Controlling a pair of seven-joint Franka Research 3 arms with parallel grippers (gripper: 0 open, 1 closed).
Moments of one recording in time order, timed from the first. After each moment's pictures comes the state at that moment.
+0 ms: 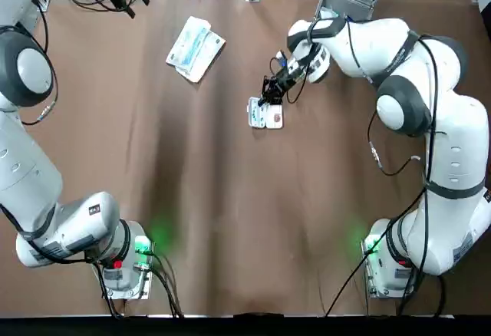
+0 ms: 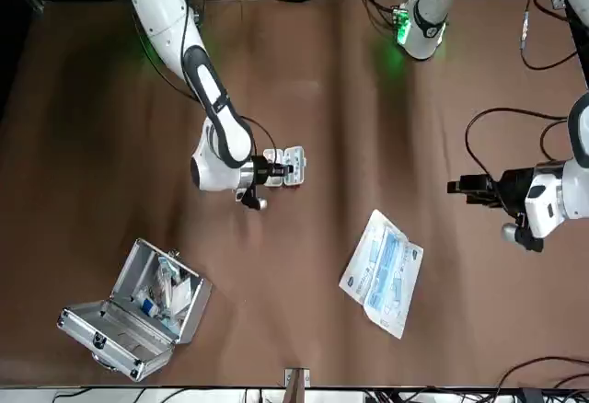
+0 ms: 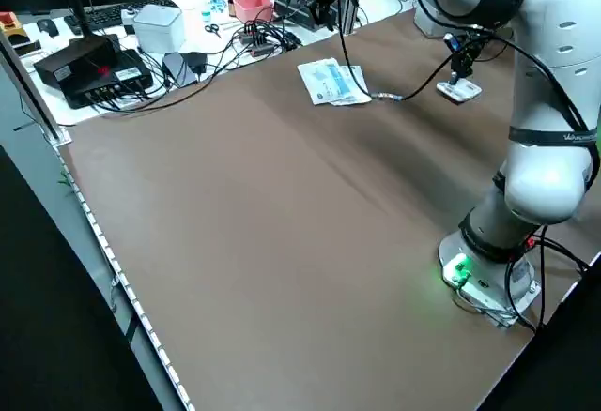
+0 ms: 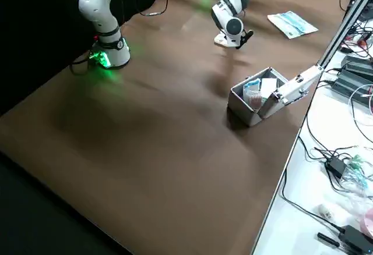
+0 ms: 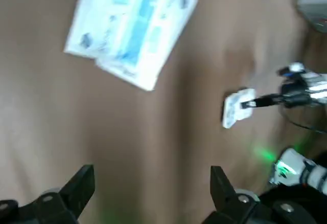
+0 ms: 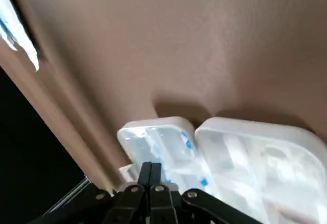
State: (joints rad) left arm 0.31 0.42 -0.33 -1.42 -0.39 1.56 0.13; right arm 0.56 0.69 0.01 -1.81 1.28 2.20 -0.14
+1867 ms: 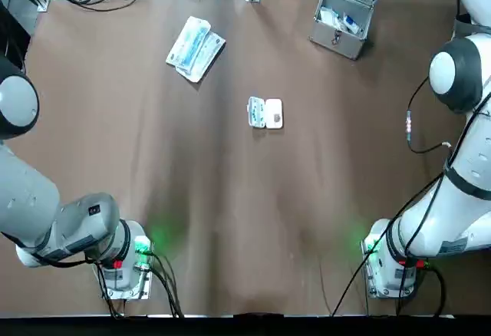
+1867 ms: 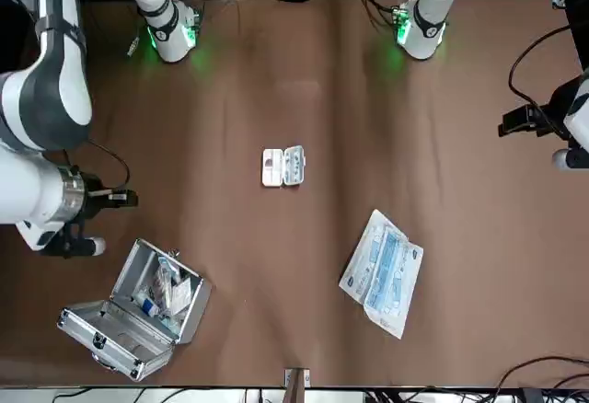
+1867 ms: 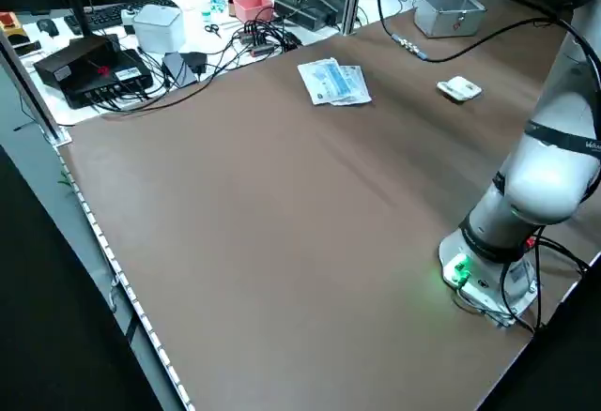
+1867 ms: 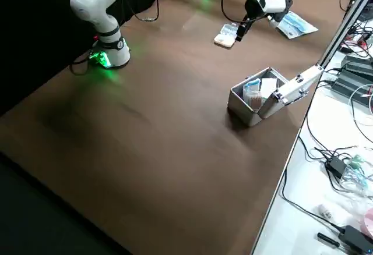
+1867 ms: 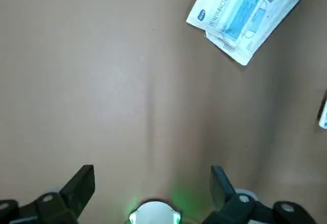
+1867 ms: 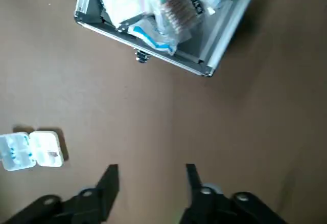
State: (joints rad) left arm 0.31 0.16 -0.34 -1.42 0.00 1.38 -0.05; right arm 0.12 0.51 -0.03 -1.12 0.10 1.41 0.11
